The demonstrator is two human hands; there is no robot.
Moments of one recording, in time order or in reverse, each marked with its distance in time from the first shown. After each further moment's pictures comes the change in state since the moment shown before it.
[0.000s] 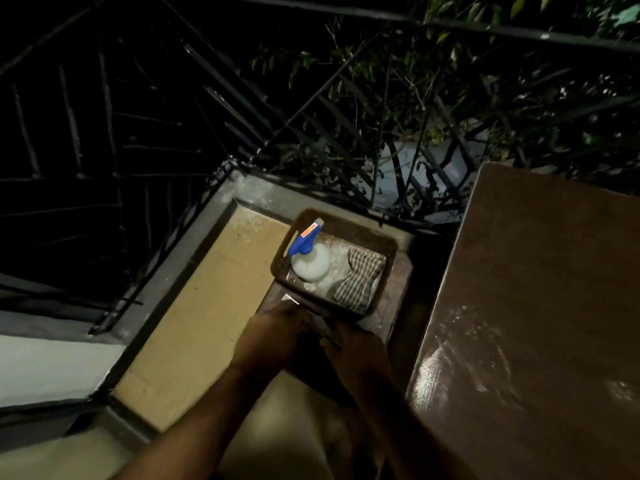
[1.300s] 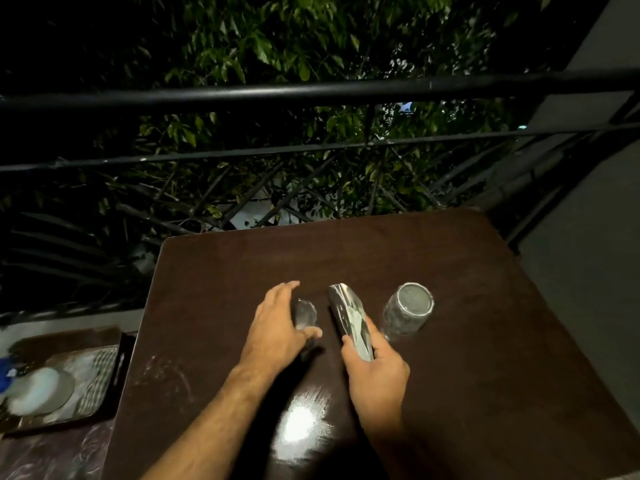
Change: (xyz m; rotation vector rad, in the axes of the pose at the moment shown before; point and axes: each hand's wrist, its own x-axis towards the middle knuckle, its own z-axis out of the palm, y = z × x) left_hand -0.060 0.483 0.124 -0.198 -0.121 0.438; right_hand -0.291 0.265 -0.283 0.717 1.070 0.500
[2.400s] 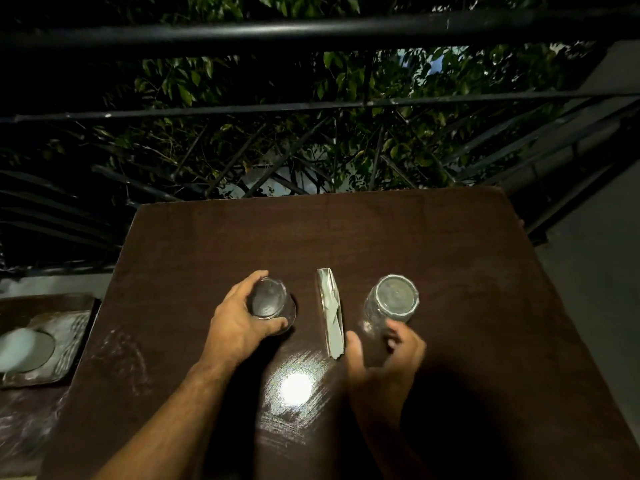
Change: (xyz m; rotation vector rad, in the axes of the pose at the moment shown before) left_hand 0.020 -0.027 0.054 -0.224 0.135 -0.147; right_hand 0.063 0.078 -0.028 -0.014 0.221 -0.264
